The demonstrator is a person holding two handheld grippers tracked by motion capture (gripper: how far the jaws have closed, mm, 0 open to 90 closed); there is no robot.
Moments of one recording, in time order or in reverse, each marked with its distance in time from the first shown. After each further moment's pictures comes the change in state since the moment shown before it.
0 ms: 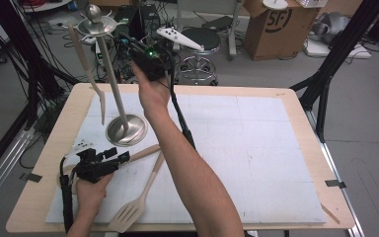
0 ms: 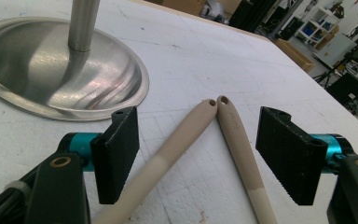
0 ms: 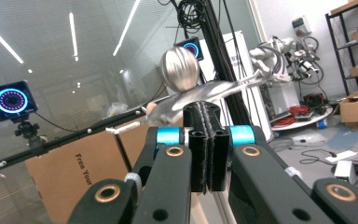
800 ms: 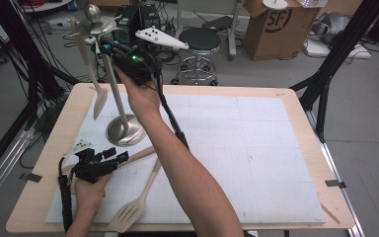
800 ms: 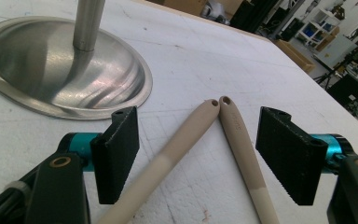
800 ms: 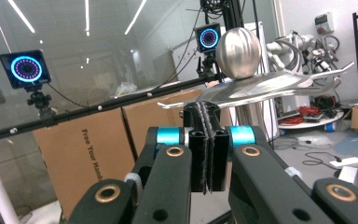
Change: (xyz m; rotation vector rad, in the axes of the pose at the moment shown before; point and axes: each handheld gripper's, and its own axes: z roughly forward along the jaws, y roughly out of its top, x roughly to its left) left arm 0.001 0.000 -0.002 -0.002 0.002 -0.009; right arm 0.029 -0.005 0.011 0.067 0.054 -0.110
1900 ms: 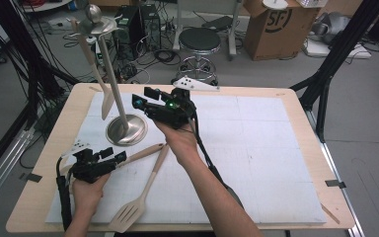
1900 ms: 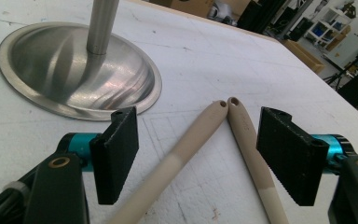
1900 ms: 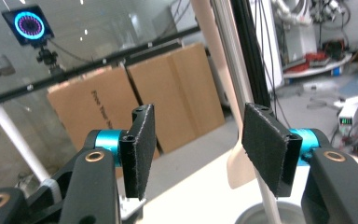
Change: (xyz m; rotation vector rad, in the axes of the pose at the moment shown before) left arm 0.002 0.001 -0.004 -0.004 0.035 0.016; right arm -0.016 -0.065 -0.095 0.182 0.006 0.109
